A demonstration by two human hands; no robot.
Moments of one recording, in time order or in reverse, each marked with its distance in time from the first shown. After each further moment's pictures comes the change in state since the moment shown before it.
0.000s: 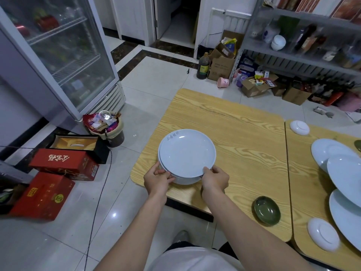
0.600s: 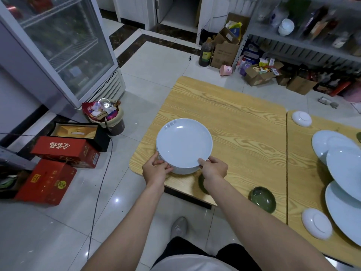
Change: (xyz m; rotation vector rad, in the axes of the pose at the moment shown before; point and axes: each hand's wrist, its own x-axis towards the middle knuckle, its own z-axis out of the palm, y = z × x) left_hand -0.007 0.006 0.000 0.040 -0.003 -0.025; right_hand 0.018 -0.002 -0.003 -0.032 -0.143 0.105
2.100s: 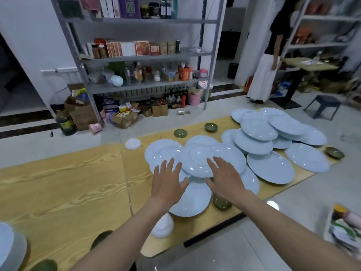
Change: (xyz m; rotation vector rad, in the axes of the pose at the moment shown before) left_hand -0.361 -0.149 0.388 1.471 -0.880 1.410; right_hand 0.082 -0.066 -0.592 -1.222 0.356 -0.648
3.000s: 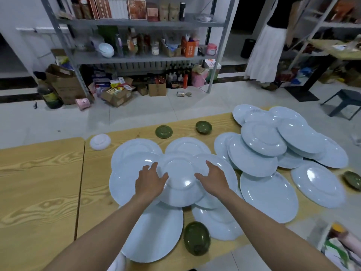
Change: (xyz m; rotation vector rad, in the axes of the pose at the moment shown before) left_hand 0.182 0.028 0.099 -0.413 -0.221 -0.512; right_hand 0.178 0.130 0.045 0.610 -0.214 0.345
